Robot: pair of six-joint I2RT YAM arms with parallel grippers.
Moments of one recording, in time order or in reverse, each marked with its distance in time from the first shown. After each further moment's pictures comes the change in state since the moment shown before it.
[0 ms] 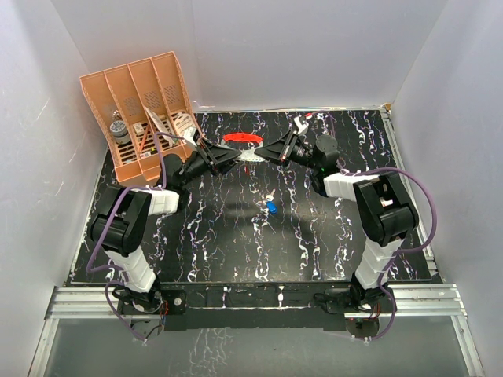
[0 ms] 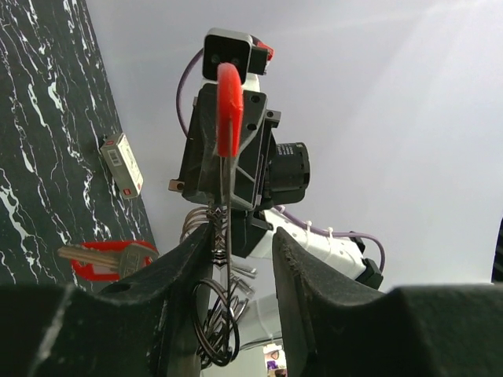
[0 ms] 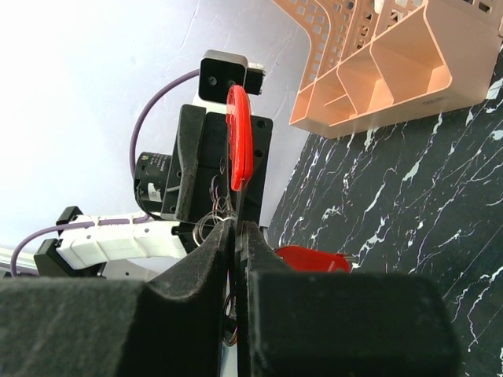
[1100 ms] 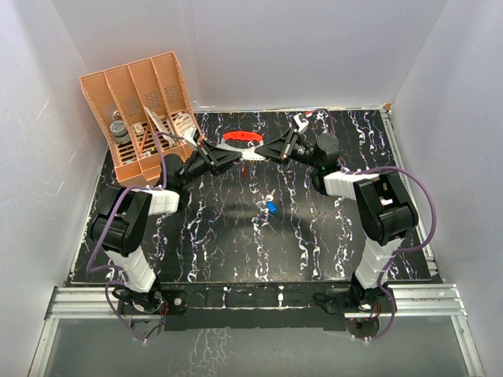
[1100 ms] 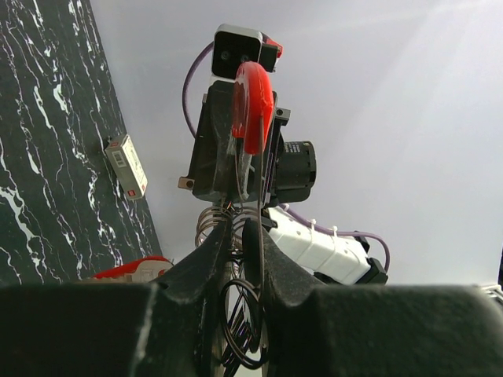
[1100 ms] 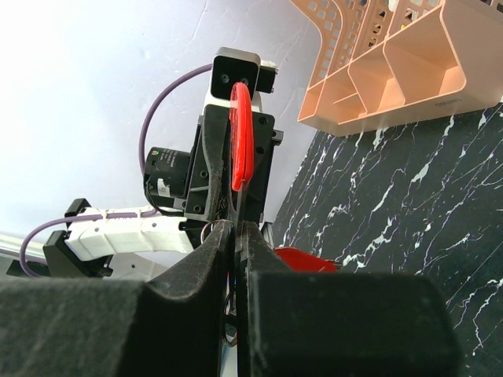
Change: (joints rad) left arm -0.001 0.000 0.000 -0.007 0.002 0.017; right arm -0.010 0.017 0.020 0.029 -0.040 0.026
